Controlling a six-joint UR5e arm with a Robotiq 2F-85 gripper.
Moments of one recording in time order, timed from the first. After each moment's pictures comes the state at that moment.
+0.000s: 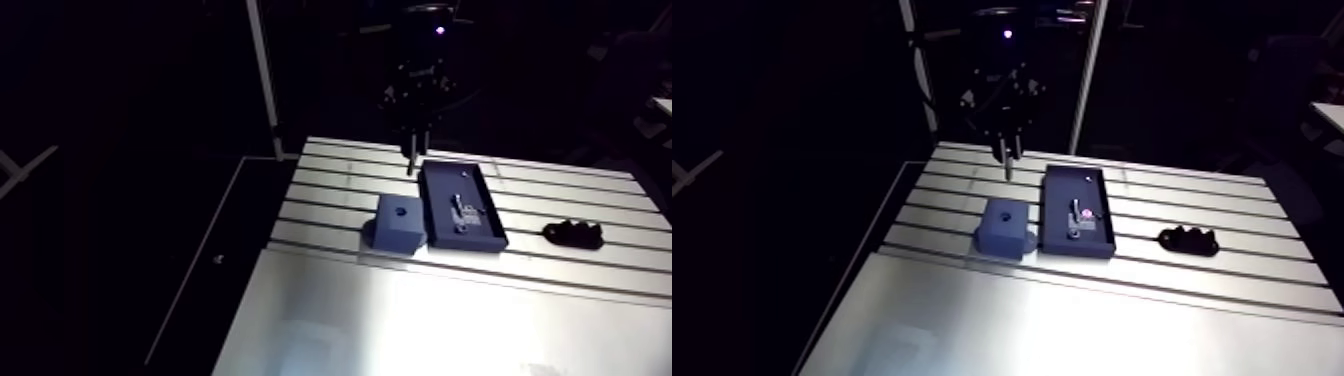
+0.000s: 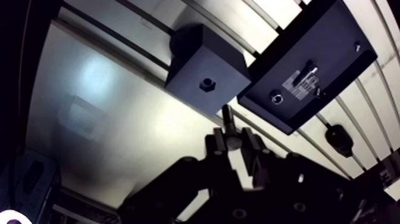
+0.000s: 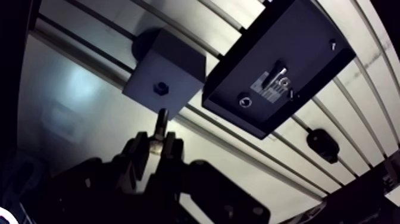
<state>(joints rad) 0.14 -1.23 1.55 -1.55 -1.70 -2.08</state>
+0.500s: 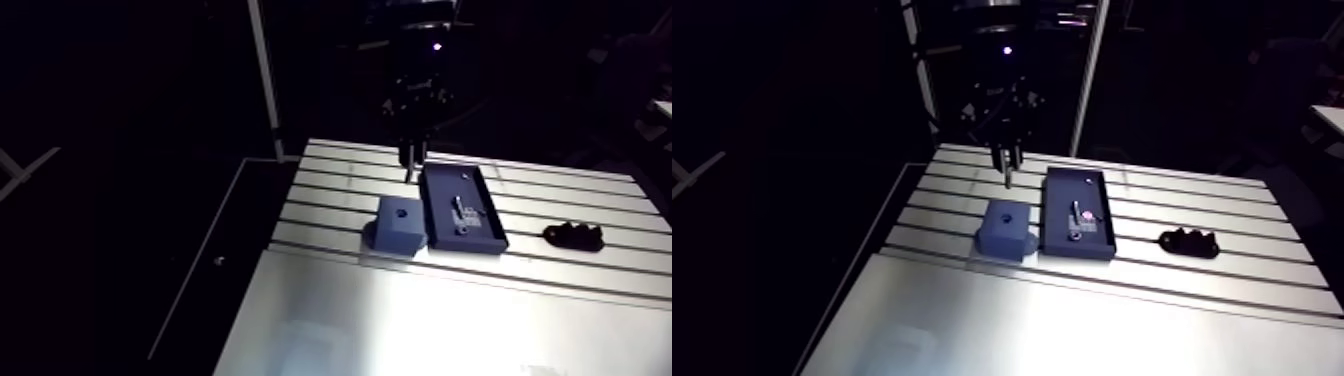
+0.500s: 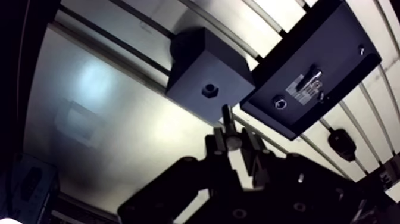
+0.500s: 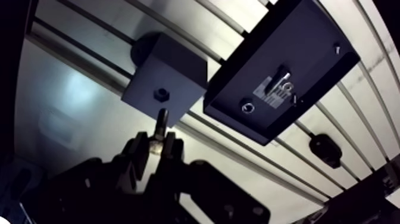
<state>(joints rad) 0.15 -1.24 1.59 -1.60 -1.70 -2.07</state>
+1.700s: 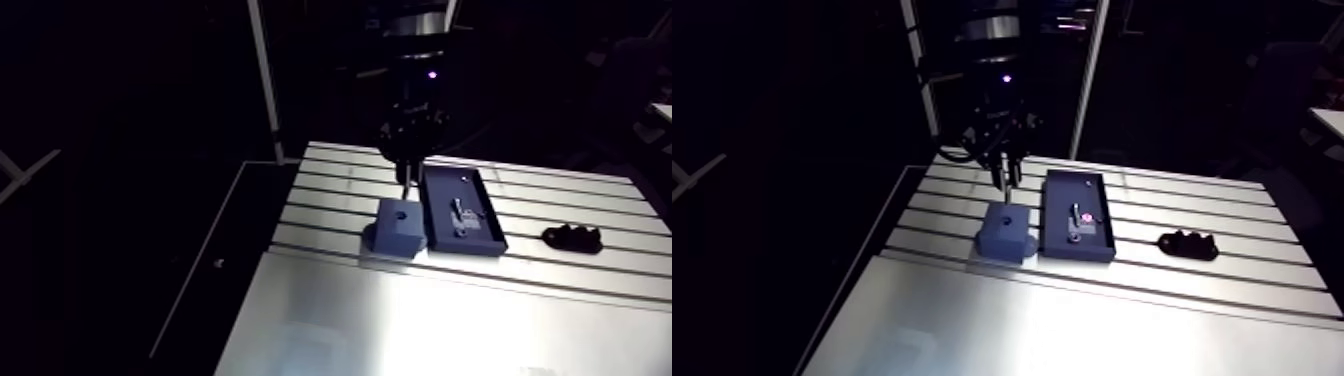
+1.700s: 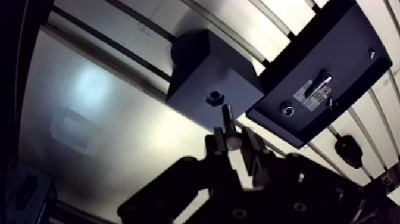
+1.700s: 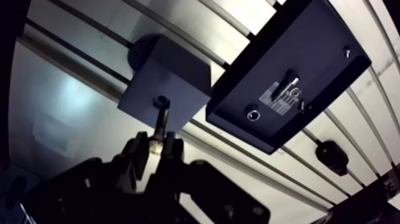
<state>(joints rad) 0.15 -1.25 1.66 -1.68 -1.70 -2.07</state>
